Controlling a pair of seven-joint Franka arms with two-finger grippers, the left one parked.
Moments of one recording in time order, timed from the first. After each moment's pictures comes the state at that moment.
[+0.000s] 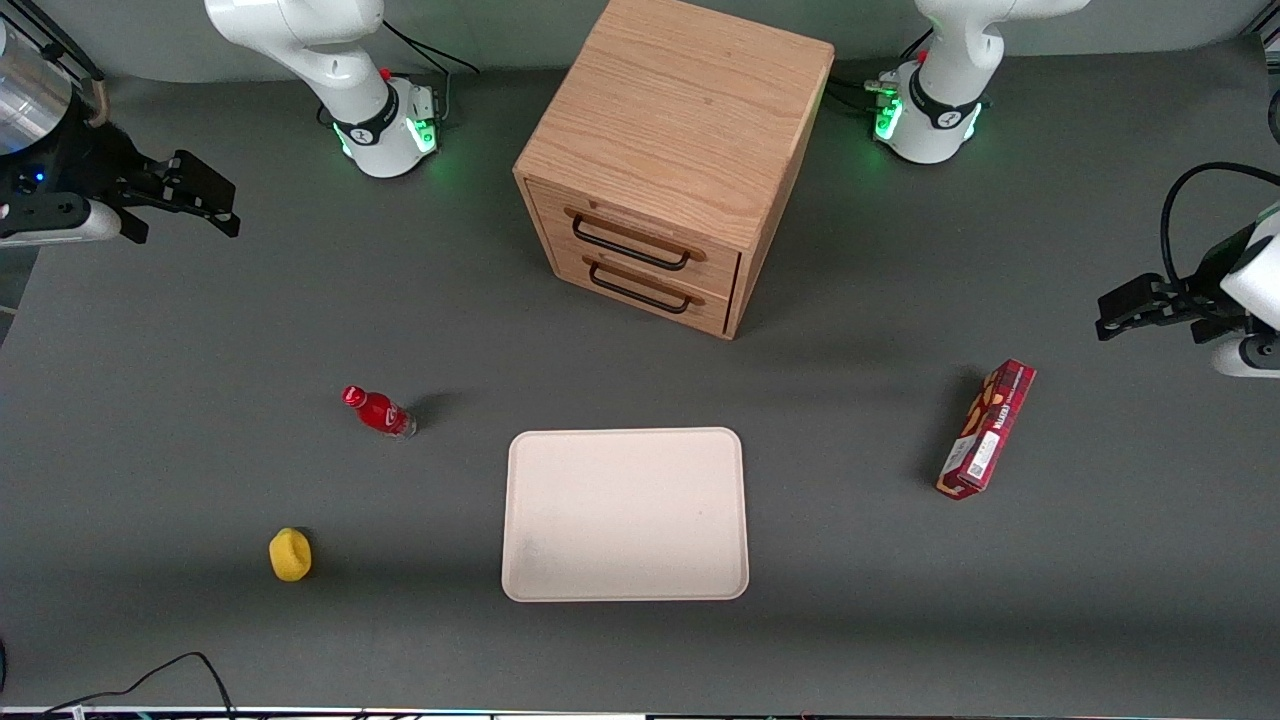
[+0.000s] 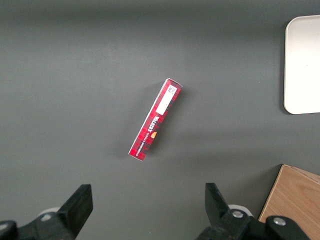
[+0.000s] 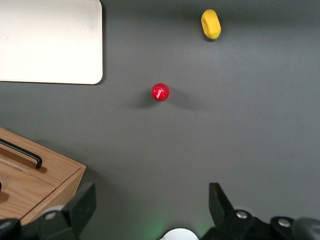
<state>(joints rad) 0.04 -0.05 0.12 -1.49 0.00 1.41 0.13</state>
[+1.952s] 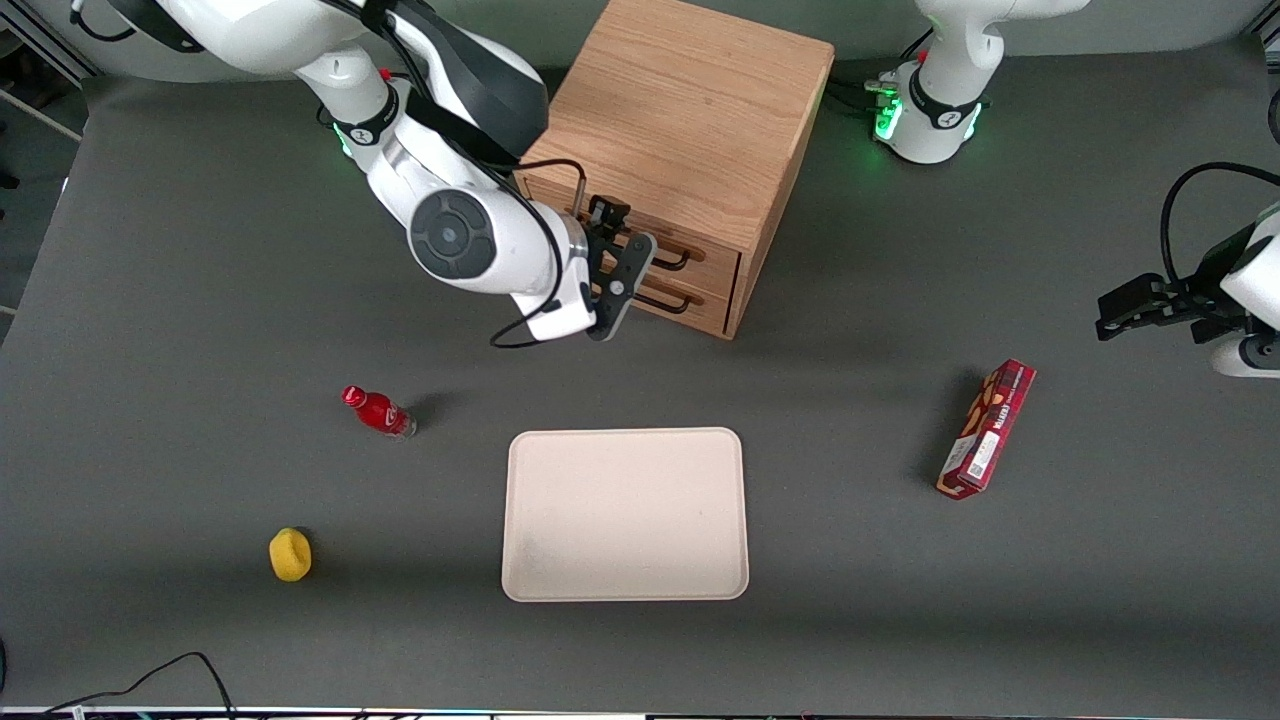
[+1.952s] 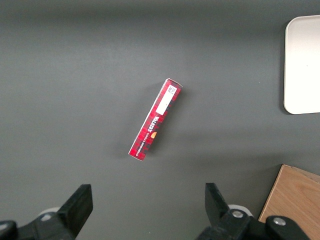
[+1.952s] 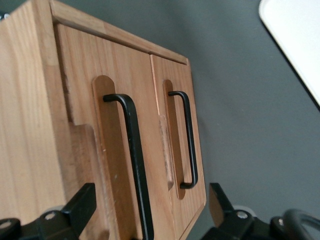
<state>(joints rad) 0.12 0.55 0.69 -1.41 0.15 1.71 -0.28</state>
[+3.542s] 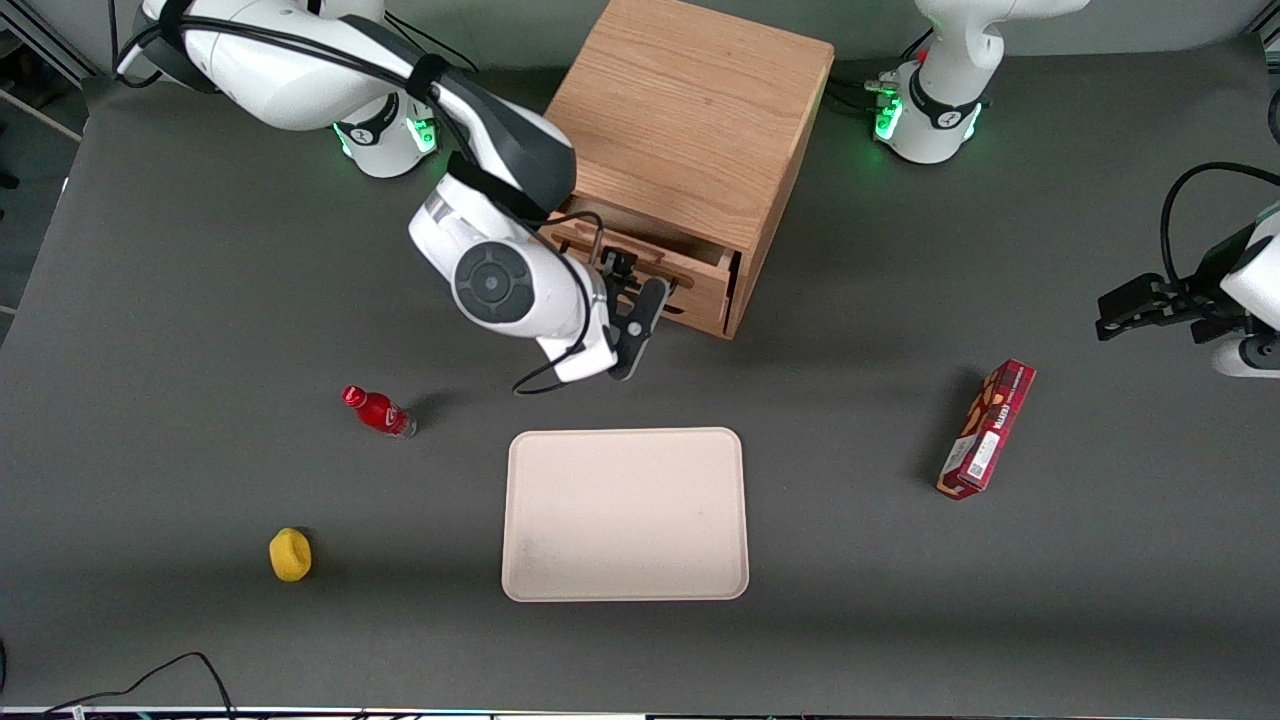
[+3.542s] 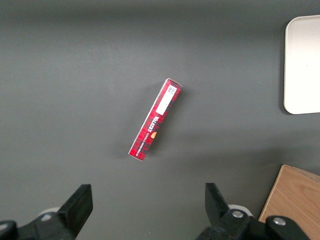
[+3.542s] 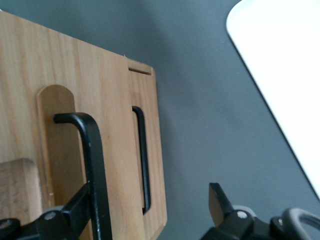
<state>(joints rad) 0.14 0.68 0.68 -1.34 -0.01 1.78 -0.33</state>
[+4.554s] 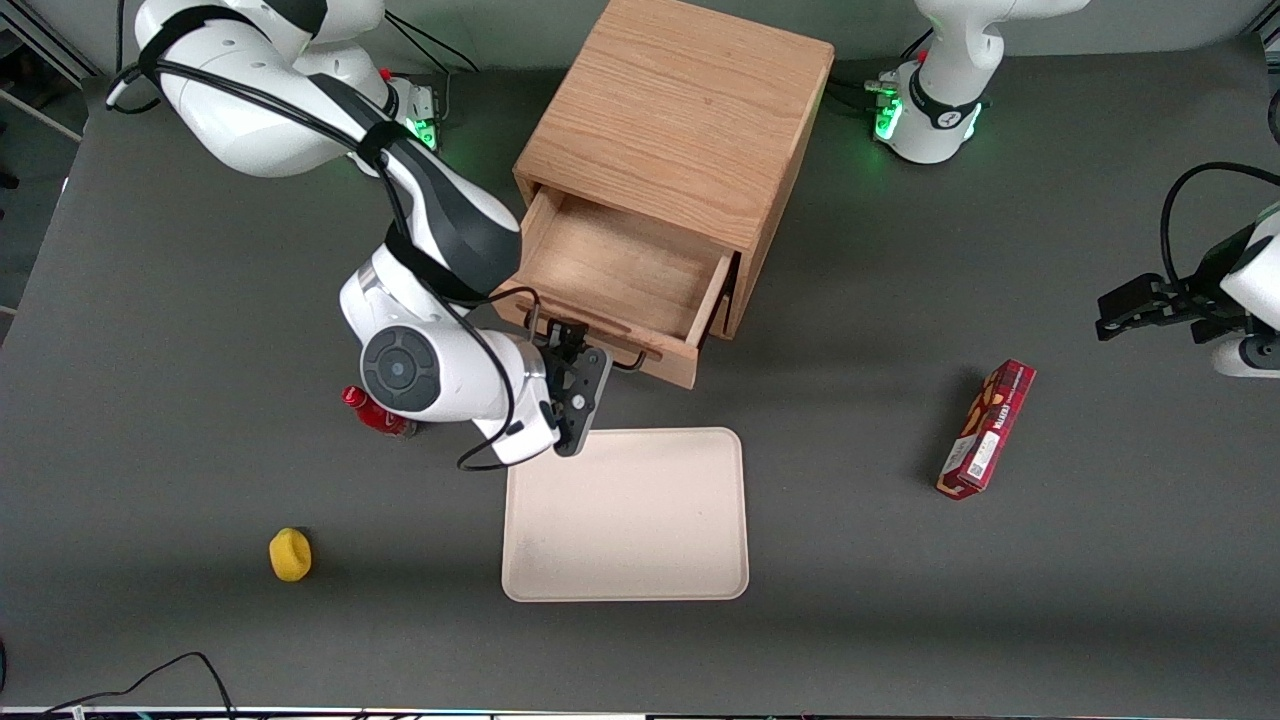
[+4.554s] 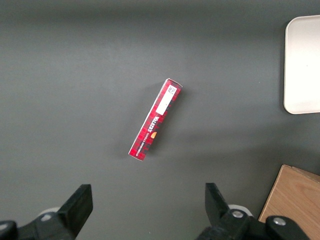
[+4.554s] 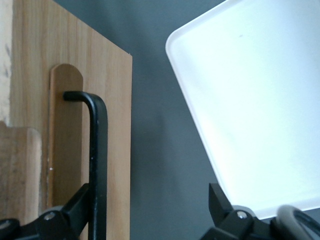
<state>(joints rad) 0.14 0.78 0.57 -1.13 -0.03 1.74 -0.57</state>
